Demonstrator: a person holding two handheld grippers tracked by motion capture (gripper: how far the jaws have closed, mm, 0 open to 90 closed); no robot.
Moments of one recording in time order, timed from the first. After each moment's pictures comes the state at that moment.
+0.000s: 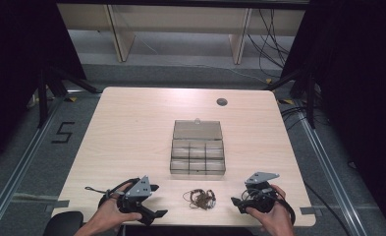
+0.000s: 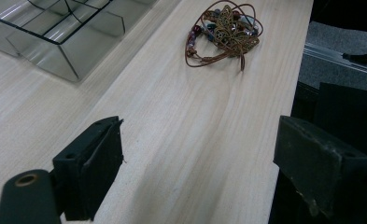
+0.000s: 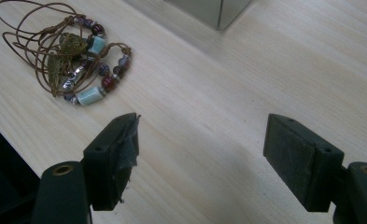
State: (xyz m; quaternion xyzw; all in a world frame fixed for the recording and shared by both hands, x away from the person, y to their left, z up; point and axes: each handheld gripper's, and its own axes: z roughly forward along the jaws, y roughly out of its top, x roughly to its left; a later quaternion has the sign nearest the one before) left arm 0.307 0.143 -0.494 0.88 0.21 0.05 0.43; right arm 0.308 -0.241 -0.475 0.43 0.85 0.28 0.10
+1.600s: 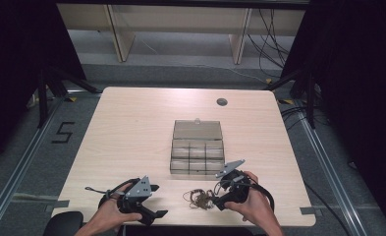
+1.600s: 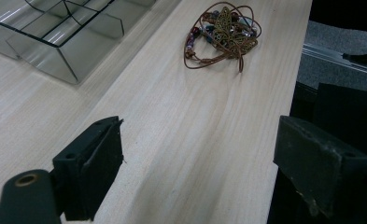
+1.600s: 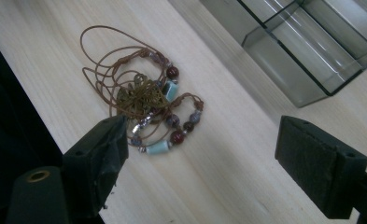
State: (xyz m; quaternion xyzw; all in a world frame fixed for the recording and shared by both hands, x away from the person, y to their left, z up) left arm 0.305 0.143 -0.493 0.88 0.21 0.06 0.43; right arm 0.334 -0.170 -0.452 0.33 0.91 0.23 0.07
